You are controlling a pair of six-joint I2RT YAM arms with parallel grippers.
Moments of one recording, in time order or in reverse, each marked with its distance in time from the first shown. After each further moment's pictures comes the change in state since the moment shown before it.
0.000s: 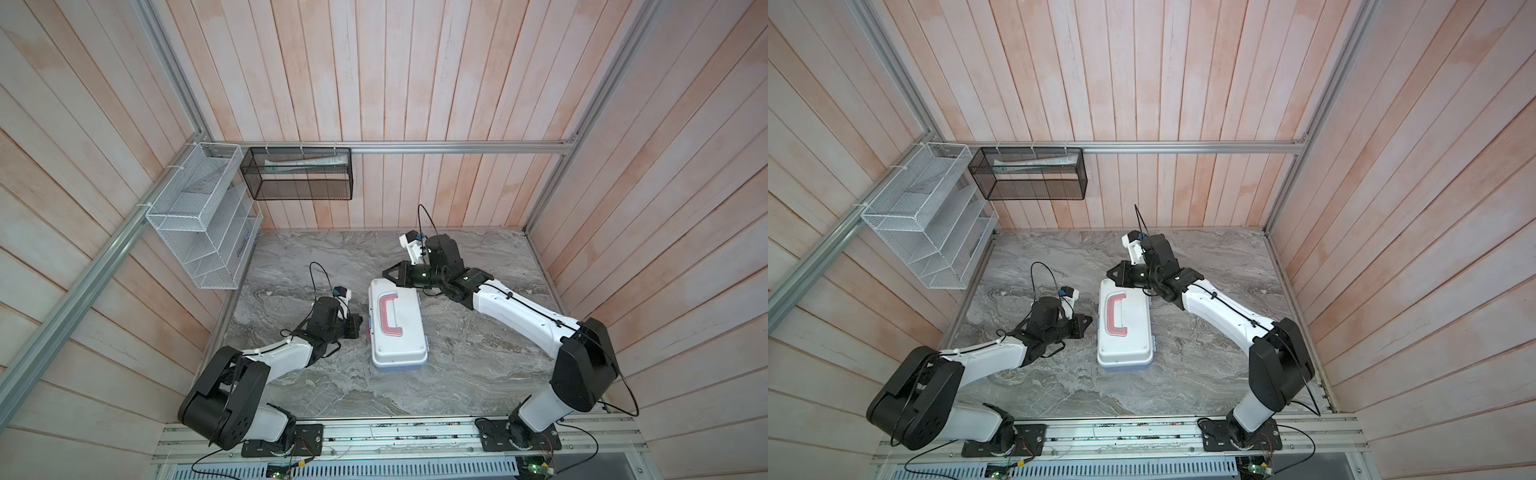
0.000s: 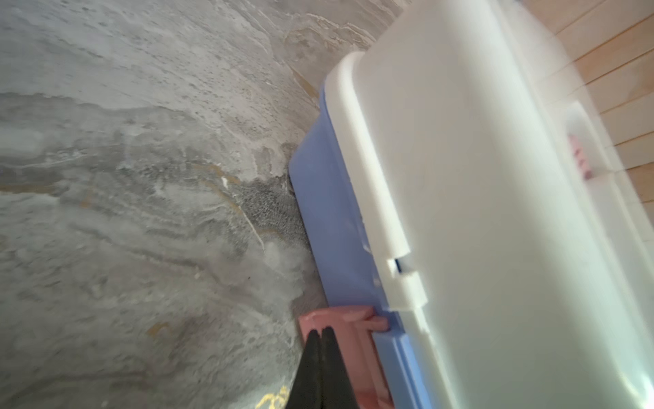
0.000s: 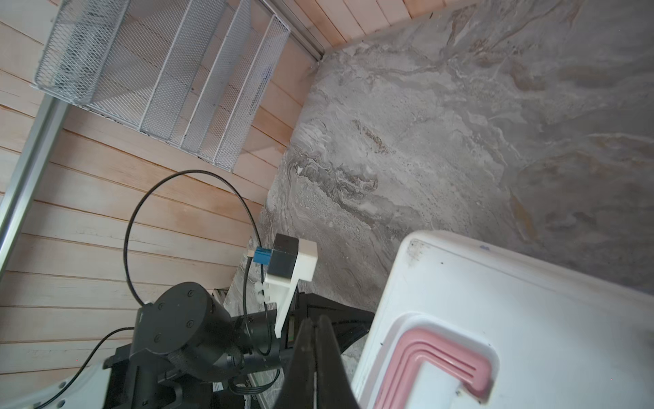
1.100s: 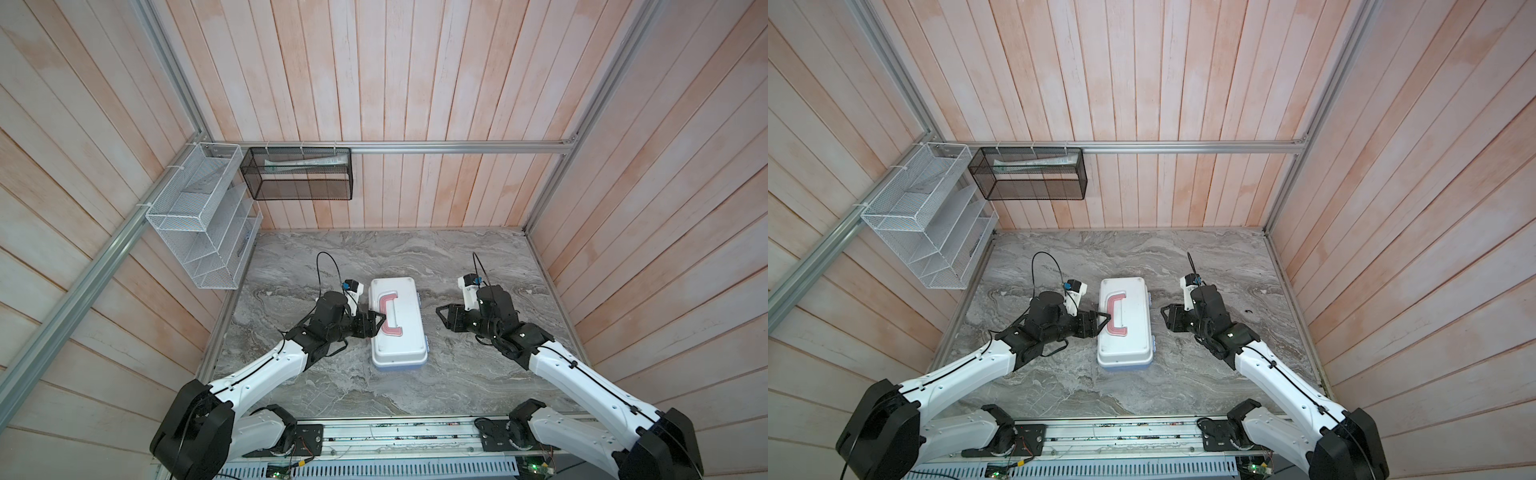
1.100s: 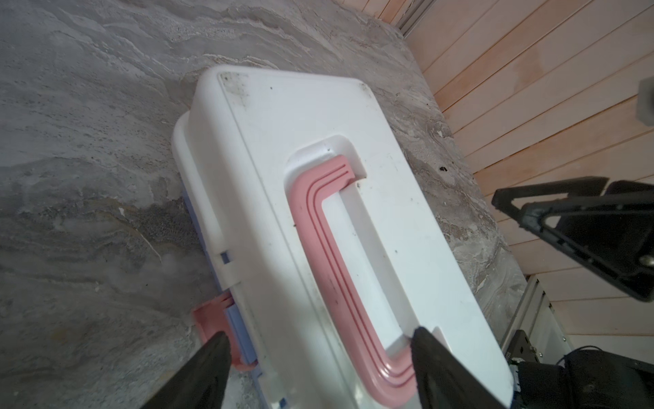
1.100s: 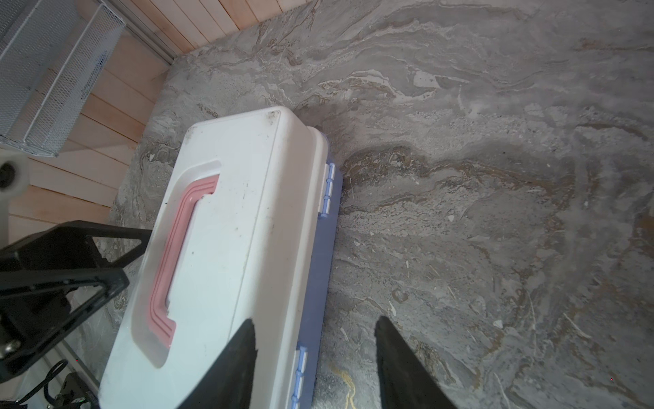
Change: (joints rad) left arm -0.151 -0.172 0.122 -0.218 0.020 -0.029; right arm -0.150 -0.567 -0.611 -0.108 0.287 -0.148
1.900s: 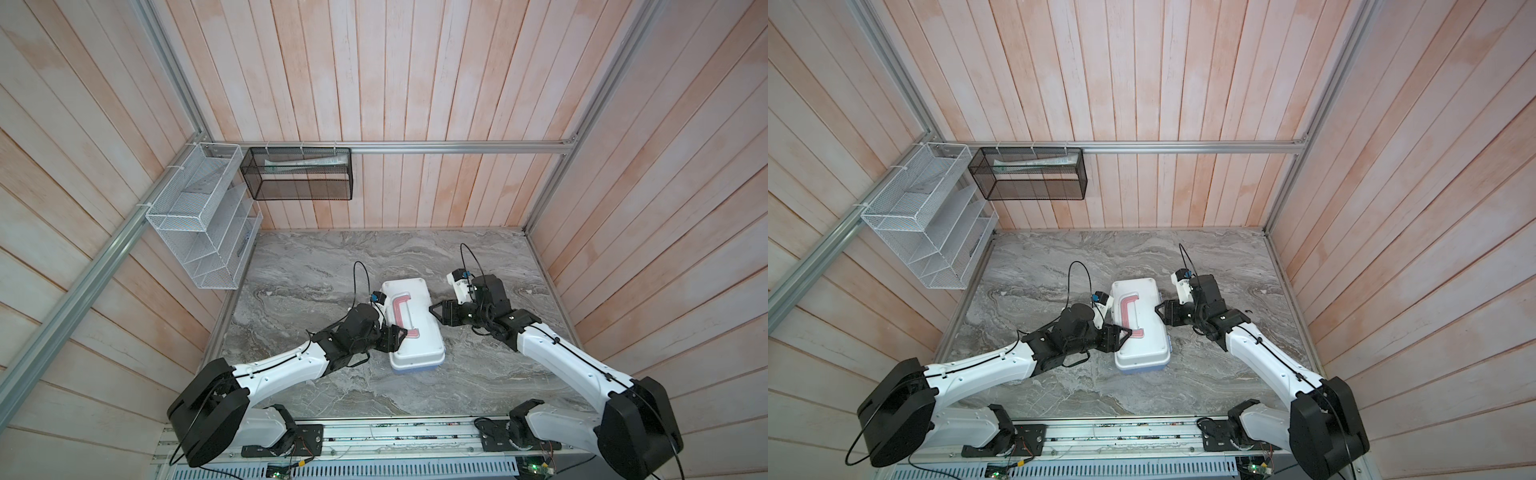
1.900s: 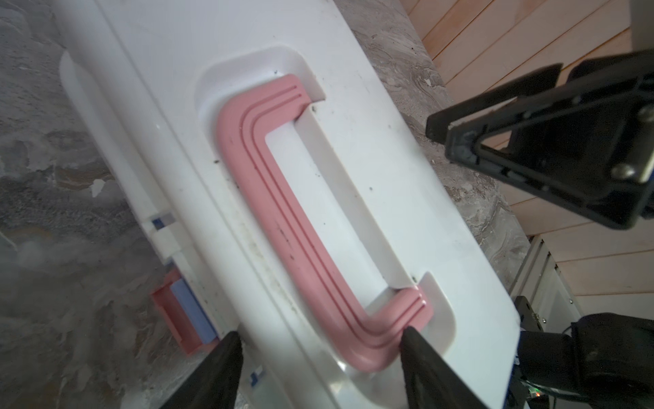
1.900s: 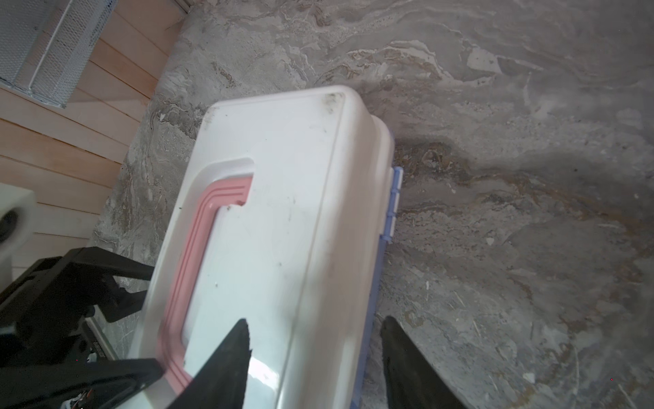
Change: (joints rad) left arm -0.265 0.130 0.059 0.045 -0.151 -0.068; right arm -0.068 0.190 0.080 0.022 -0.196 -0.153
